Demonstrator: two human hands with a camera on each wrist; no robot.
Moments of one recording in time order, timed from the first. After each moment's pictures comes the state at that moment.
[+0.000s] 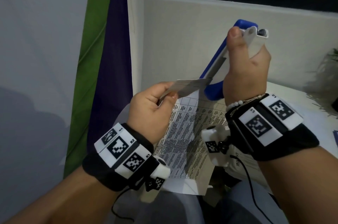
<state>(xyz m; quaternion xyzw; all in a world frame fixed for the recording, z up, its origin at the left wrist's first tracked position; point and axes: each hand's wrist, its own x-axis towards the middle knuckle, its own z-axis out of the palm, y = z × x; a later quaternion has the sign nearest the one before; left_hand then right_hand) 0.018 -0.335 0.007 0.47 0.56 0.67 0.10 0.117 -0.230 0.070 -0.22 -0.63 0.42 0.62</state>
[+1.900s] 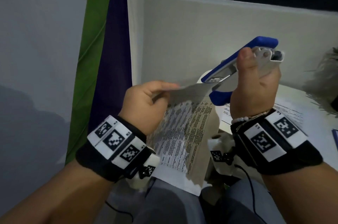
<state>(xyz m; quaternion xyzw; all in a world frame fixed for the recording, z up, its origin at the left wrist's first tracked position) -0.004 -0.334 0.006 0.50 0.62 0.60 0.05 0.134 -0.239 0.051 -0.15 -0.58 0.44 0.67</state>
